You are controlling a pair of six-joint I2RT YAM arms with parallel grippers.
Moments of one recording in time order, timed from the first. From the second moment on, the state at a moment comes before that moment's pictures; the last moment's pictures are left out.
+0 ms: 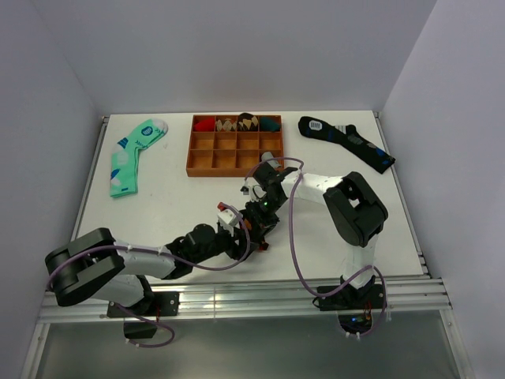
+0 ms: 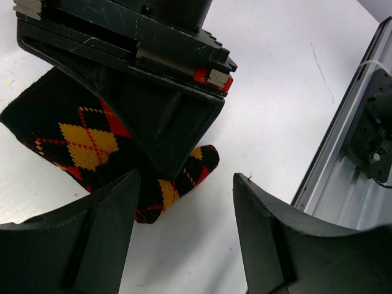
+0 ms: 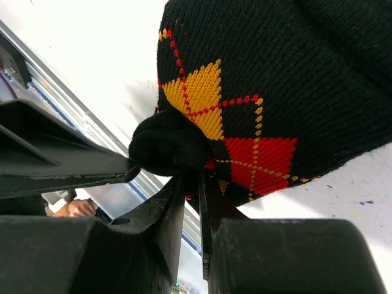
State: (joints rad) left arm -1.04 1.37 0.28 0.81 0.00 -0.39; right arm 0.65 1.89 1.17 -0.70 -0.62 0.20
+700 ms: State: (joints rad) left arm -1.03 1.50 0.29 0.90 -0.02 -0.38; right arm 0.65 1.89 1.17 -0.70 -0.62 0.20
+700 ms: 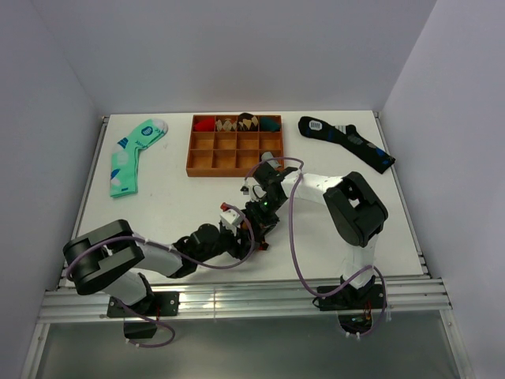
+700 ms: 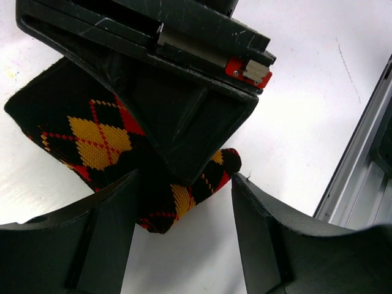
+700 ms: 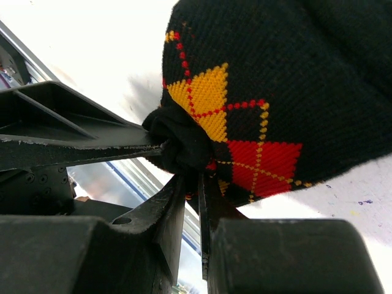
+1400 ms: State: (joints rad) left arm -1.01 1.60 0.23 1.12 -0.03 -0.43; right arm 0.64 1.89 1.17 -0.70 -0.62 0.20
